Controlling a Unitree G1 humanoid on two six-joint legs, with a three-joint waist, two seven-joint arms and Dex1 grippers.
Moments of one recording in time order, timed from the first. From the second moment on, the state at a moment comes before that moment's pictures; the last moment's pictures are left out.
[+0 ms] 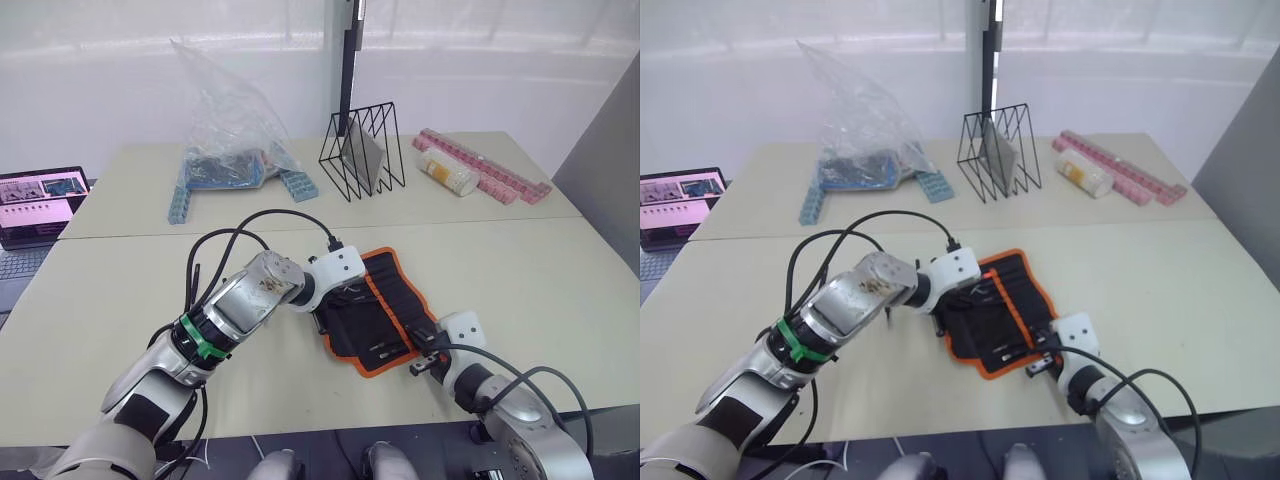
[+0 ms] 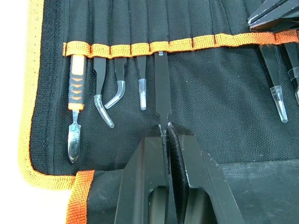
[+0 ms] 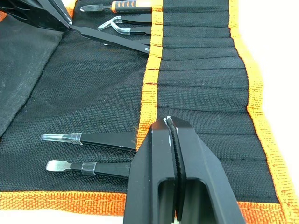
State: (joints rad) left arm -0.86 0.45 -0.59 -0.10 -0.15 1.00 -0.81; right arm 0.19 -0.39 0.00 -0.52 0.28 0.55 0.37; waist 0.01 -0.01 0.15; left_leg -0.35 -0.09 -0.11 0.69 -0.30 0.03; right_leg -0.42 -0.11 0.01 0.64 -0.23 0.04
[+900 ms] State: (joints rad) left arm -1.05 0.48 -0.73 0.00 -0.13 1.14 -0.92; right arm 0.20 -0.37 0.01 -0.52 0.25 0.52 0.36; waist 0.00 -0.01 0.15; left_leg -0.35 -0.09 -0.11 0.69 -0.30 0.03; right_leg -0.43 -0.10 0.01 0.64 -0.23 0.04
